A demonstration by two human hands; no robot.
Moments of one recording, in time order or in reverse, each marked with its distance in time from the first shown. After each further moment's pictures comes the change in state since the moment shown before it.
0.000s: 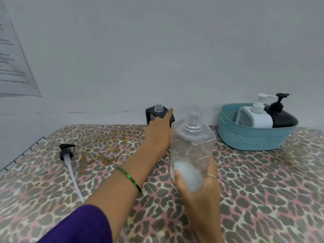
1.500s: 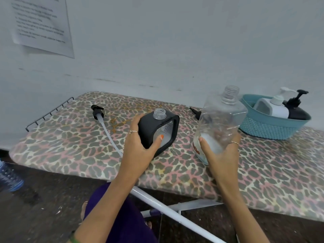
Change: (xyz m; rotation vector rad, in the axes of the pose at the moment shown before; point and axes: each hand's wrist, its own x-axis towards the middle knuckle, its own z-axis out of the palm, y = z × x) left_hand -0.185 -0.094 -0.024 -0.827 0.349 -0.047; right_hand -0.001 0.001 0.003 -0.039 -0.002 -0.085
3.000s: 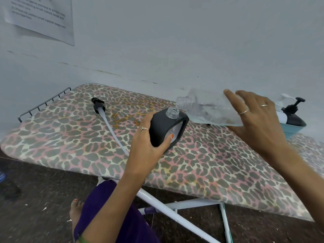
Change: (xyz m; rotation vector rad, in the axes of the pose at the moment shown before) left_hand 0.003 -0.005 -0.002 -0.007 0.016 0.045; right_hand 0.094 -0.055 -0.049 -1.065 -0.151 -0.983
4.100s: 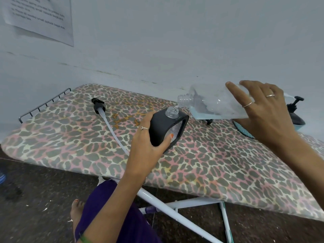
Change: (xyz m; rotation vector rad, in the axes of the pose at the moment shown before) left_hand 0.000 0.000 0.000 0.016 0.004 -0.014; right_hand 0.012 0.014 -0.012 -0.075 0.034 -0.072
